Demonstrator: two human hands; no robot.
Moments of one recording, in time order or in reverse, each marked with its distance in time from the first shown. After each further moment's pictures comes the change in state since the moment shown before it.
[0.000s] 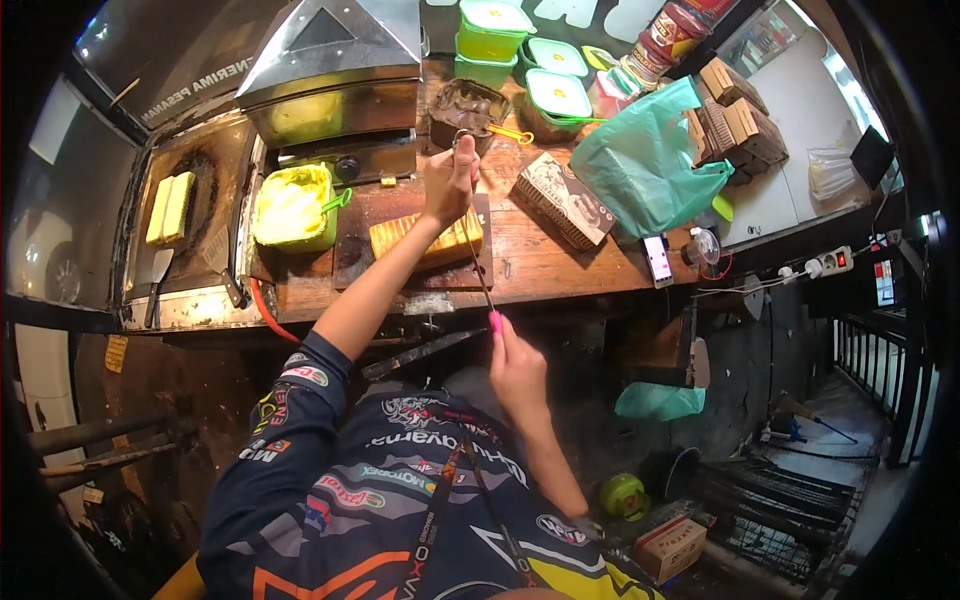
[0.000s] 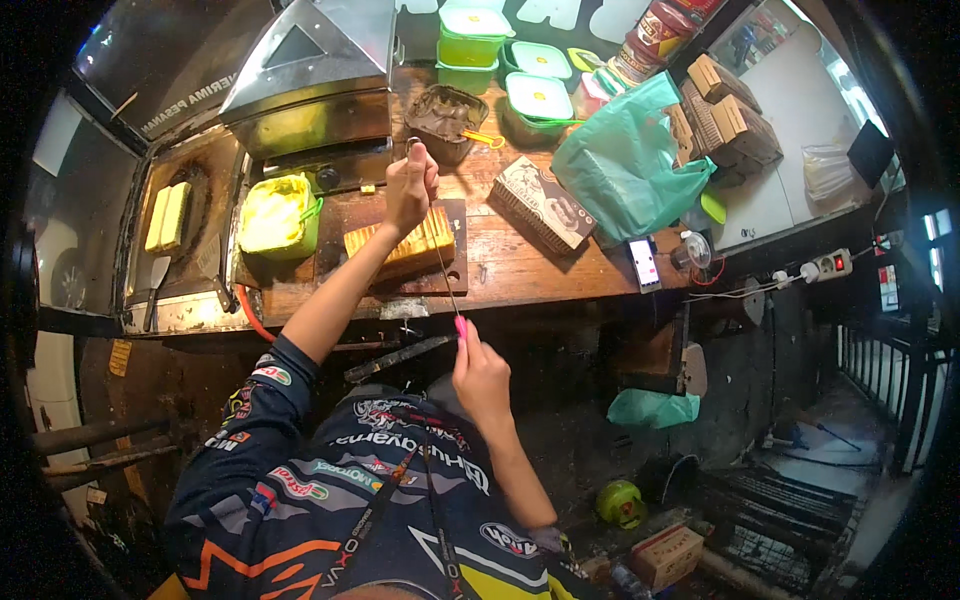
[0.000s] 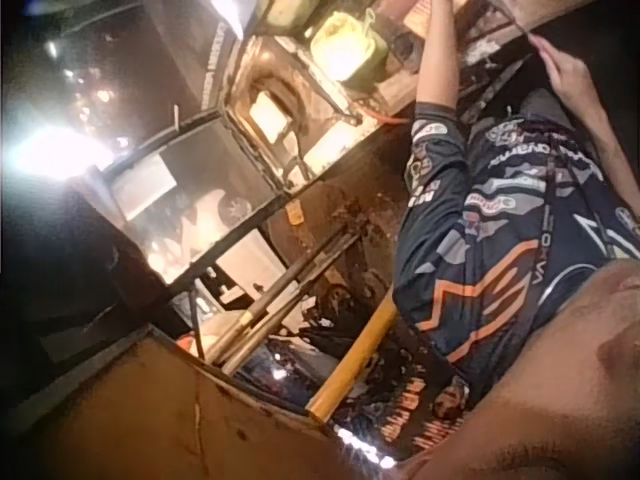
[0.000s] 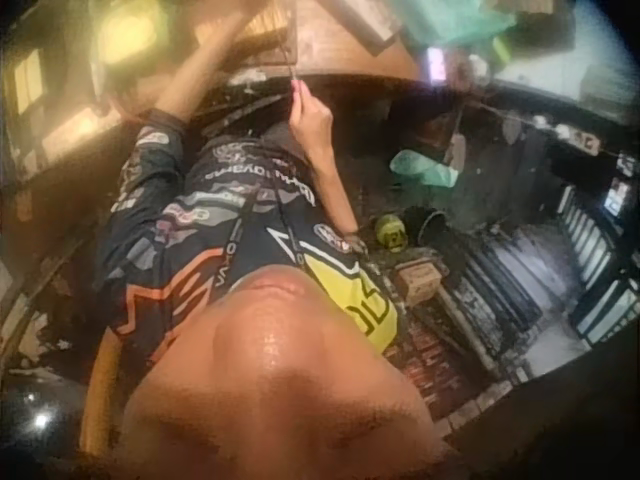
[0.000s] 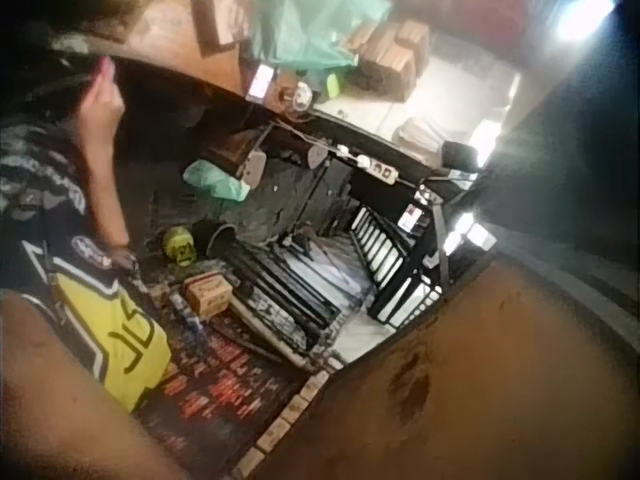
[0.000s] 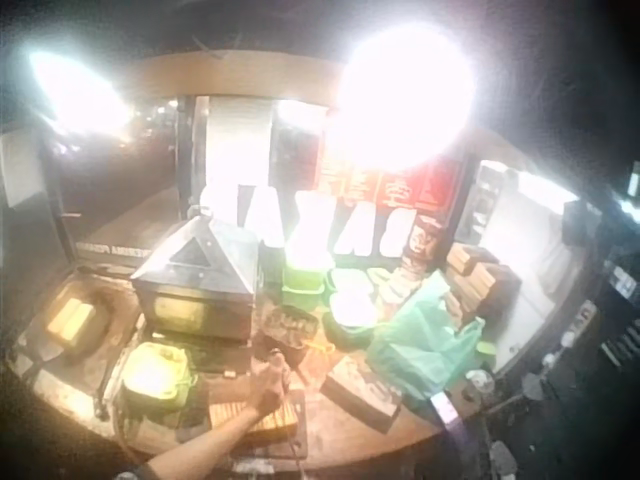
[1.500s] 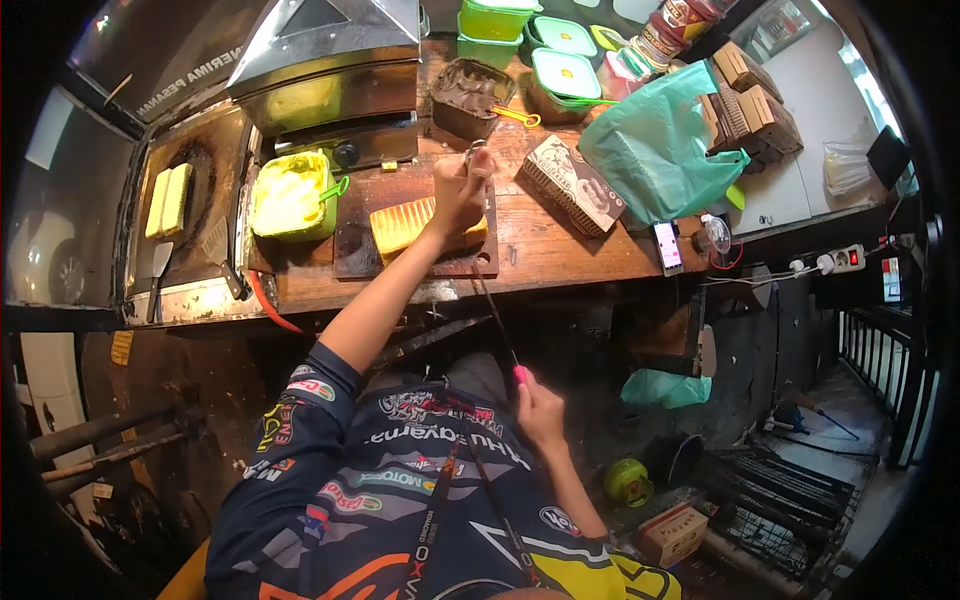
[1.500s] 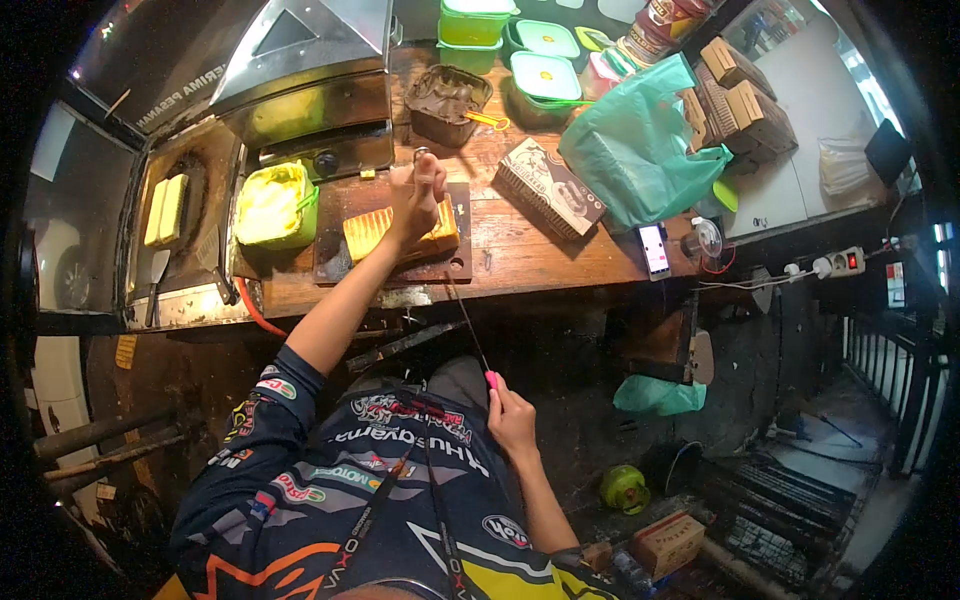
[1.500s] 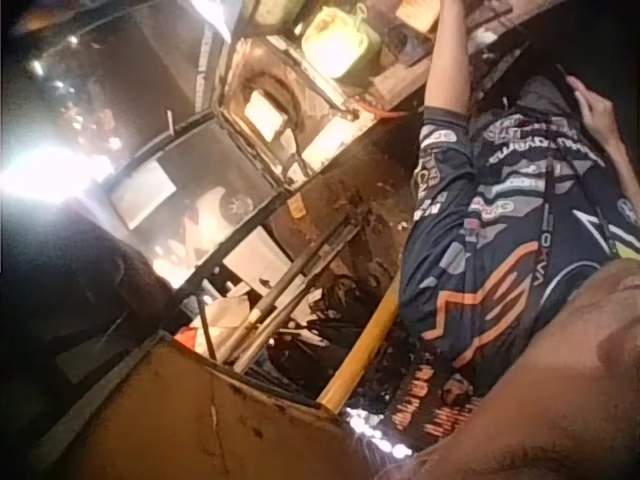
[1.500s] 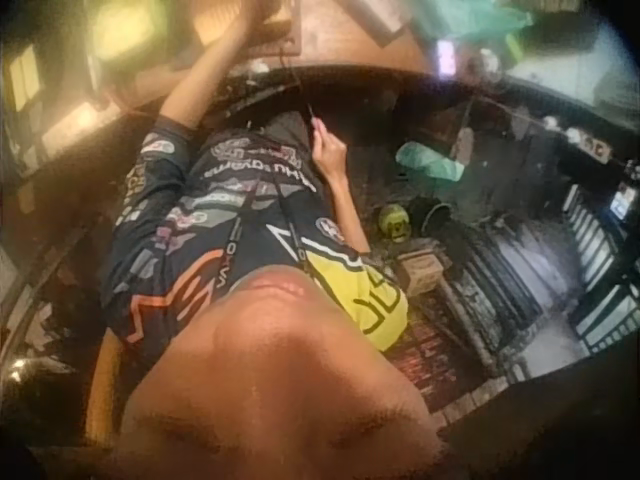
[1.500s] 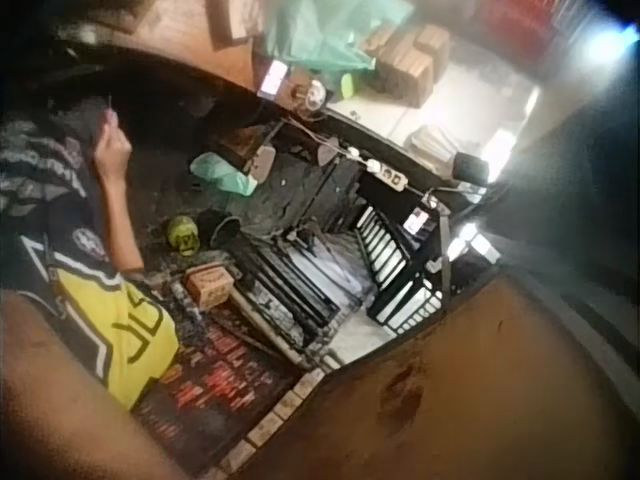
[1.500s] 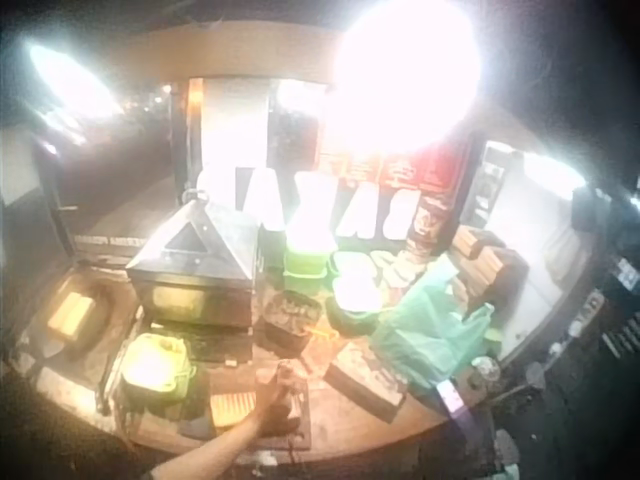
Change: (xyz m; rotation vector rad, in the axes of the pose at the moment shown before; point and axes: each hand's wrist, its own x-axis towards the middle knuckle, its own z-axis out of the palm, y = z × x) left_hand -0.023 -0.010 0.008 0.227 -0.012 0.260; right_hand -0.091 0.076 0.003 0.092 -0.031 0.042
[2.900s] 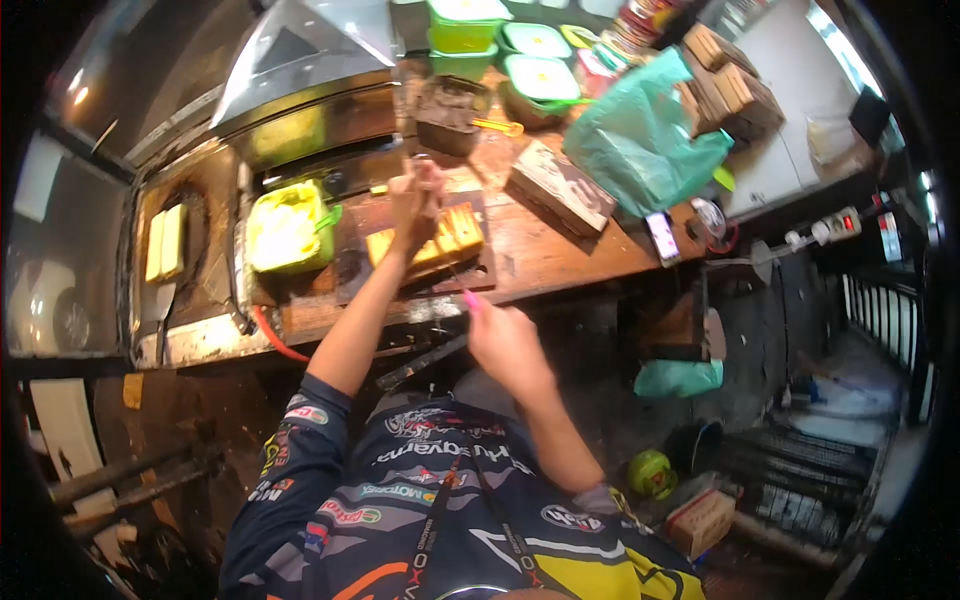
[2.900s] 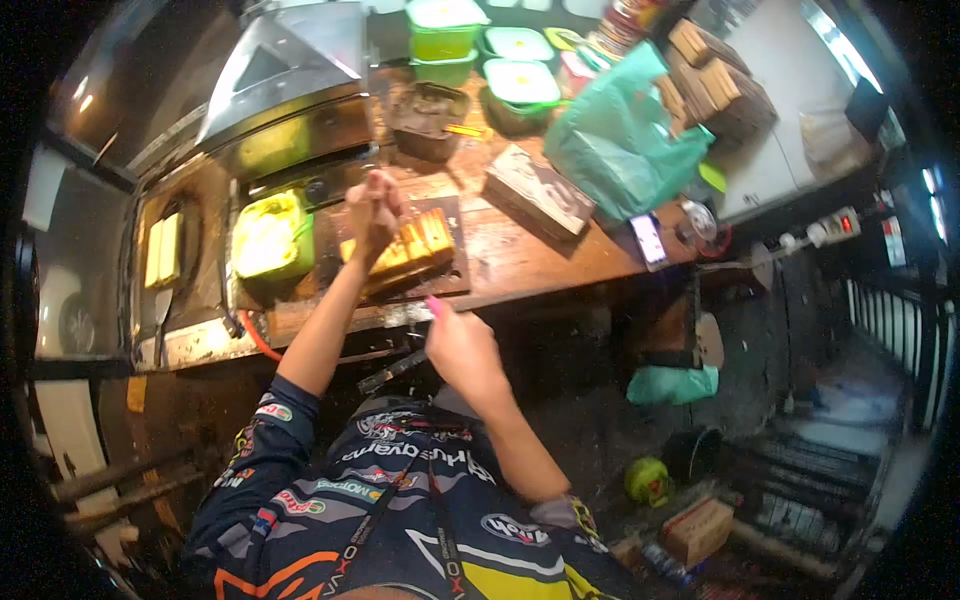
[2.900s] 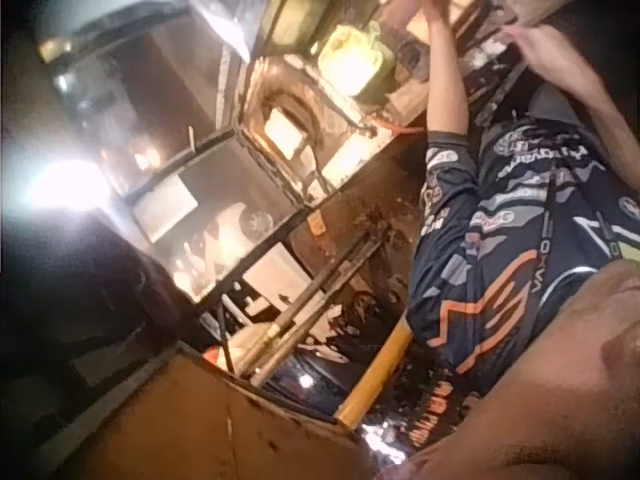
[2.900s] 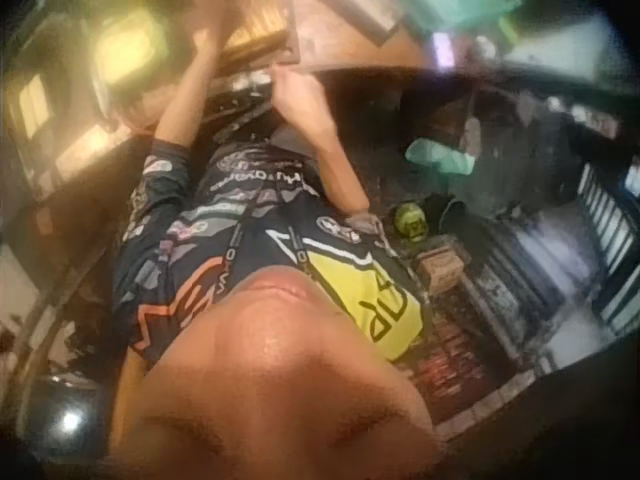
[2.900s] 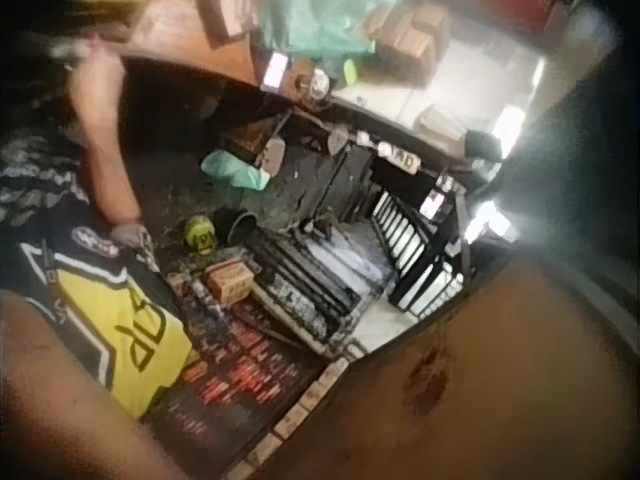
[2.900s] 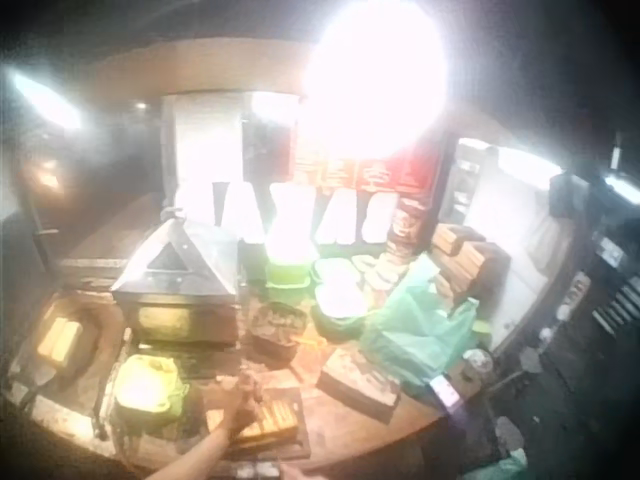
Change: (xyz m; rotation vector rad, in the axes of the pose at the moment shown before) left_hand 0.003 -0.039 -0.048 -0.156 -0.054 -0.147; right_hand 0.141 -0.113 0.015 -0.114 -0.122 -0.057
